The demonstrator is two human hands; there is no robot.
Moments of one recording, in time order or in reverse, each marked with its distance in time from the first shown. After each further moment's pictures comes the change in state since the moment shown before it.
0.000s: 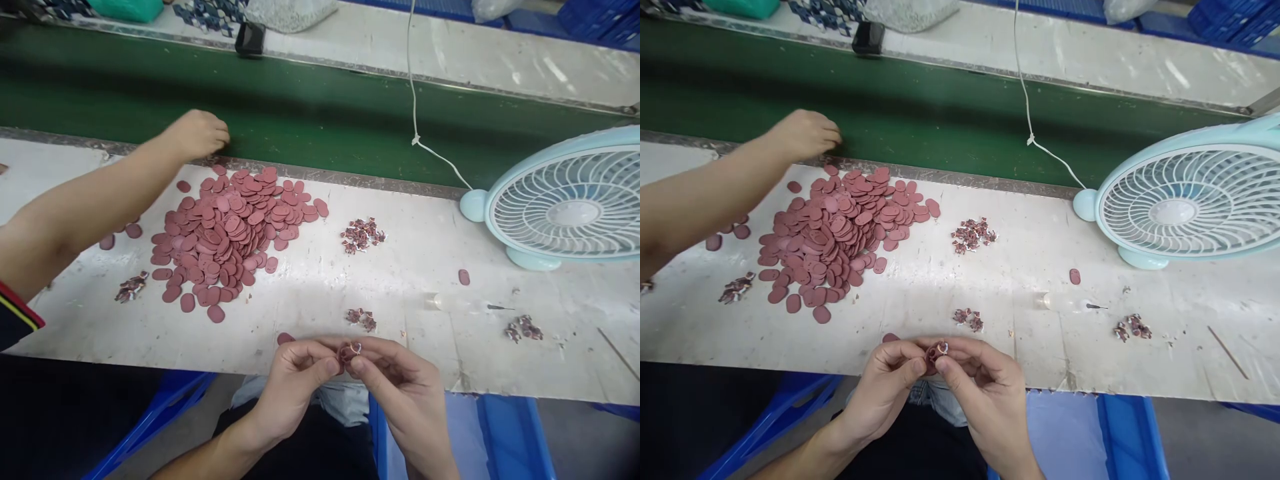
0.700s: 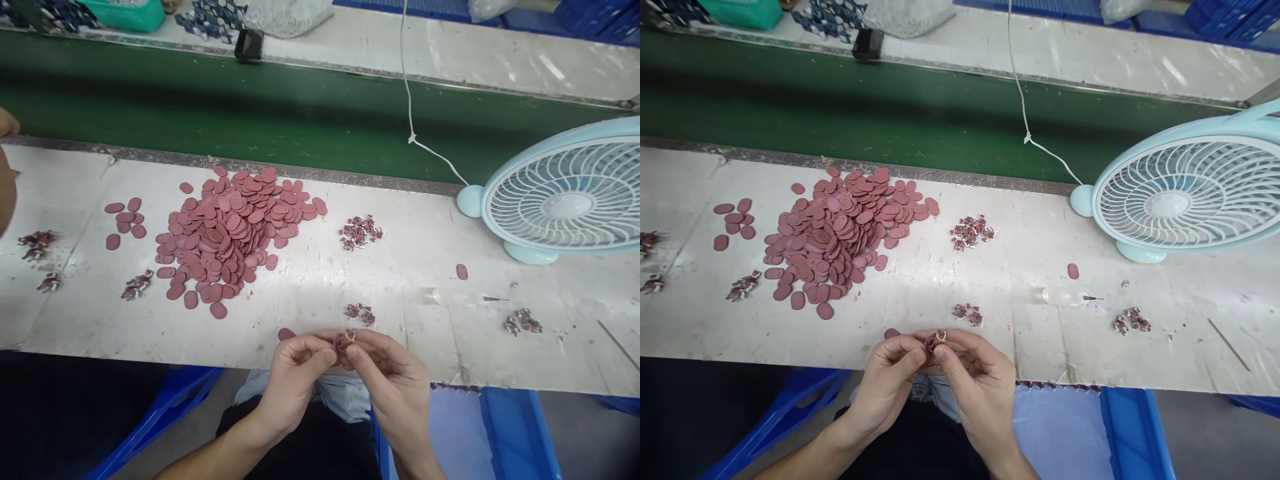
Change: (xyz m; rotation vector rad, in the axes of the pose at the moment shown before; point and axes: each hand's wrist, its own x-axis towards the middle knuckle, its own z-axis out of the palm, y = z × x) left_hand -0.003 -0.006 0.002 0.005 0.050 0.053; right_hand -0.004 0.015 0.011 0.064 0.115 -0.040
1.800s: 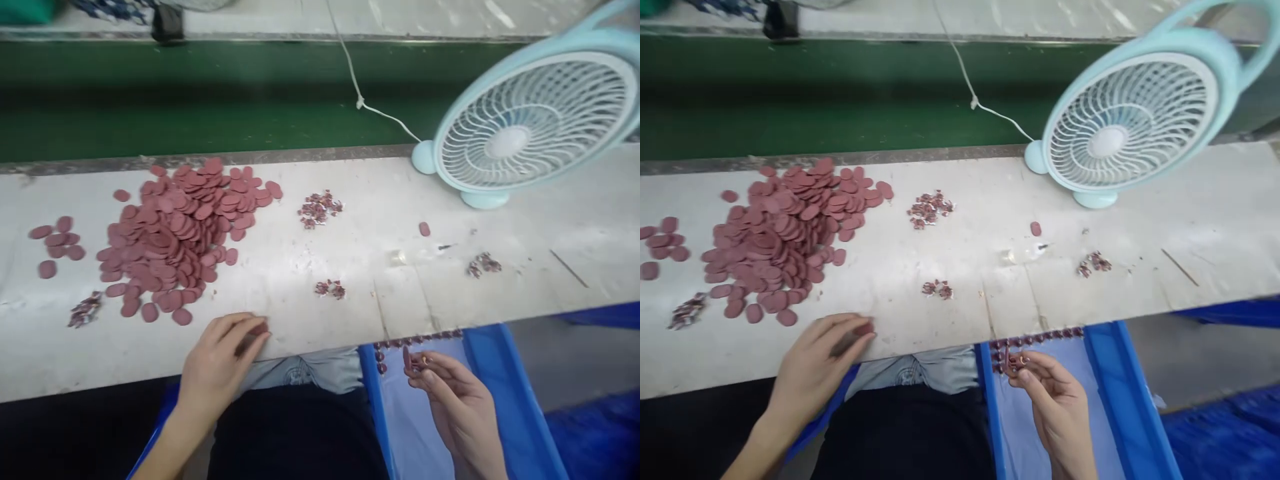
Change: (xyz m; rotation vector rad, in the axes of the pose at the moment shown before) left_hand -0.007 0.038 -0.078 1.737 0.024 0.567; right_hand -0.076 0.063 -0.160 0.052 0.396 0.074
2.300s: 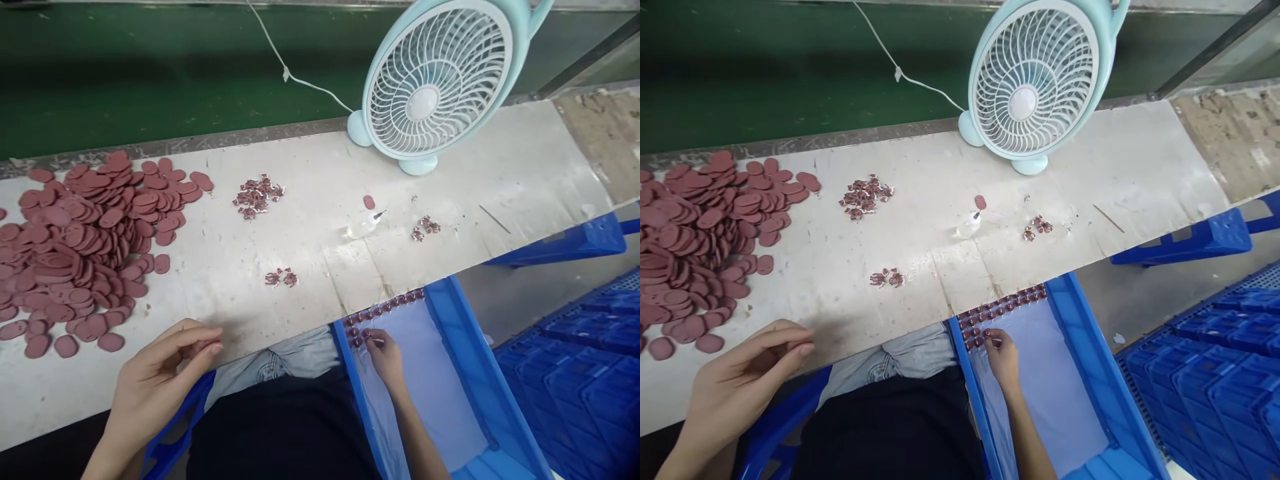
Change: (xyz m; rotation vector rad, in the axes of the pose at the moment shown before) left_hand 0.015 0.022 -0.007 -0.663 -0.135 -0.126; right_hand 0.032 0.173 -0.071 -0.674 0.156 0.165
